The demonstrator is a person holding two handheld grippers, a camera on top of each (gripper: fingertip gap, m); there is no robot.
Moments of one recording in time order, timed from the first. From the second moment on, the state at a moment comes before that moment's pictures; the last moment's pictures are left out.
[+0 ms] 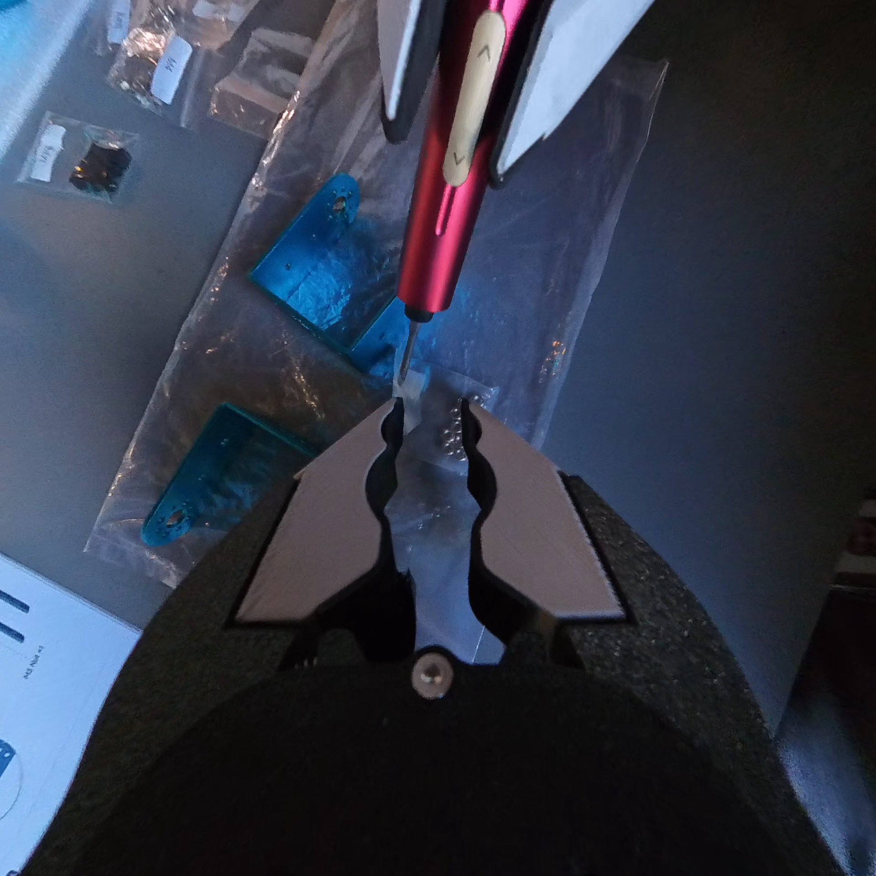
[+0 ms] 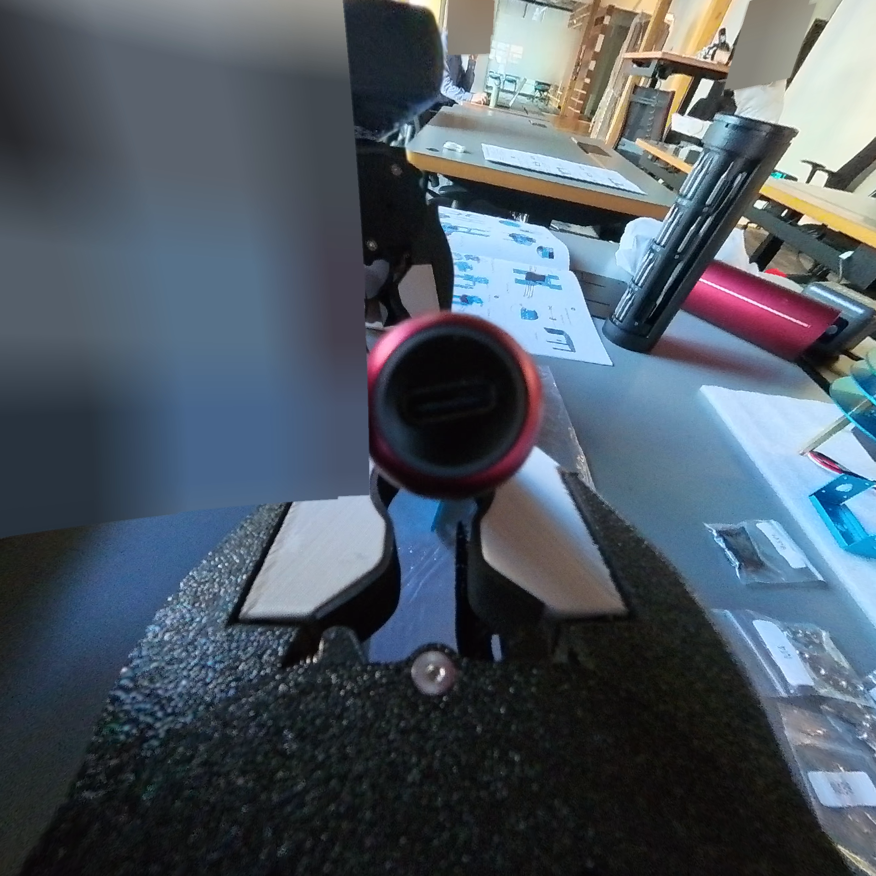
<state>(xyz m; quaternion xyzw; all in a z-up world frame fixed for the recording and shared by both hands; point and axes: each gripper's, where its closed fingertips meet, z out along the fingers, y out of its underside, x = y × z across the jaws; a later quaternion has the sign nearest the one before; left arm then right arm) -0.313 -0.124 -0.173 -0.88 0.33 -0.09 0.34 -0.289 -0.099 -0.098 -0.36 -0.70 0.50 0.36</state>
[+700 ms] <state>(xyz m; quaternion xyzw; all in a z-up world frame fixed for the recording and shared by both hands) -0.328 -0.112 -0.161 -0.91 0.31 -0.06 0.26 -0.292 -0.105 -0.111 -0.35 -0.73 0.47 0.36</state>
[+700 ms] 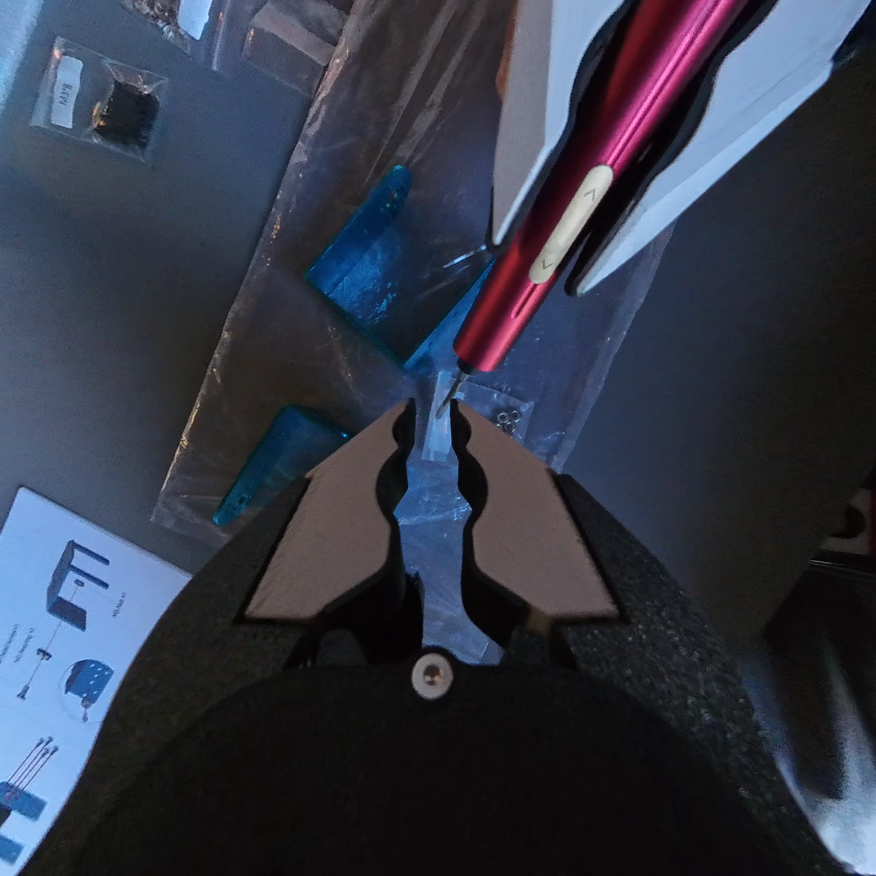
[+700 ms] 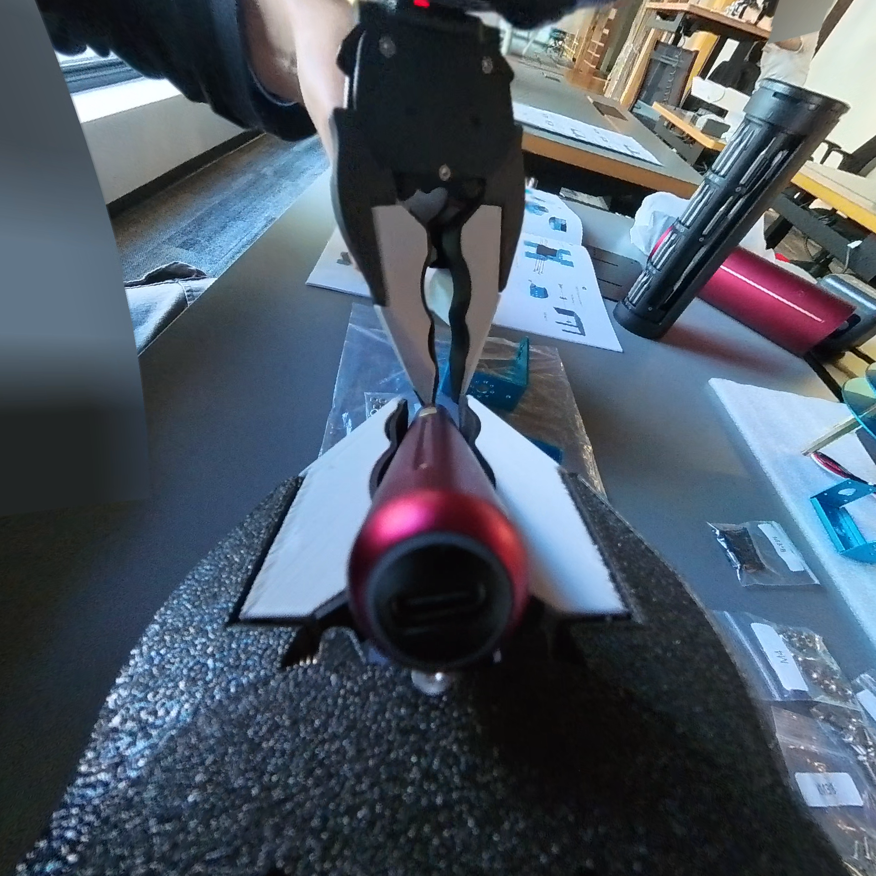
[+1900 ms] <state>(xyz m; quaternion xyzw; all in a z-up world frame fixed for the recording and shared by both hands) -0.338 -0.114 -0.173 -0.90 0.36 0.01 0.24 -0.295 -0.105 -0.118 -0.36 -0.74 0.46 0.35</state>
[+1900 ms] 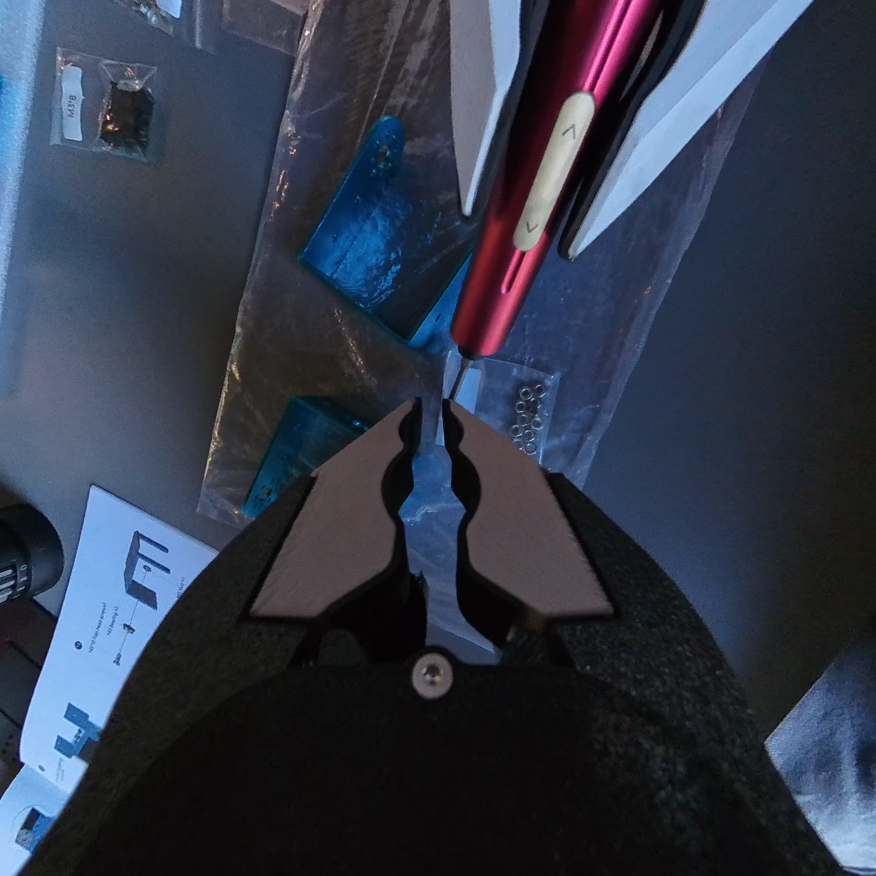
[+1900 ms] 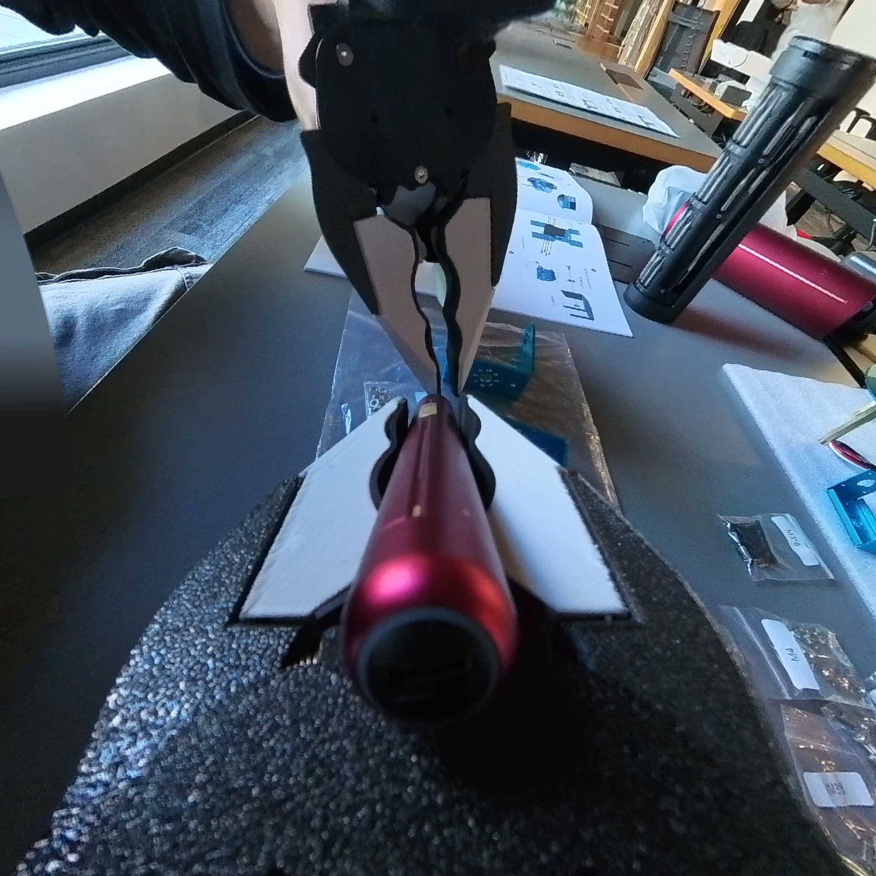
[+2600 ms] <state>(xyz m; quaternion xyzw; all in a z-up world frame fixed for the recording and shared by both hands) -0.339 -0.119 -0.165 -0.88 0.39 0.04 0.26 -0.253 -0.090 -0.073 -0.35 -0.71 0.47 0.39</state>
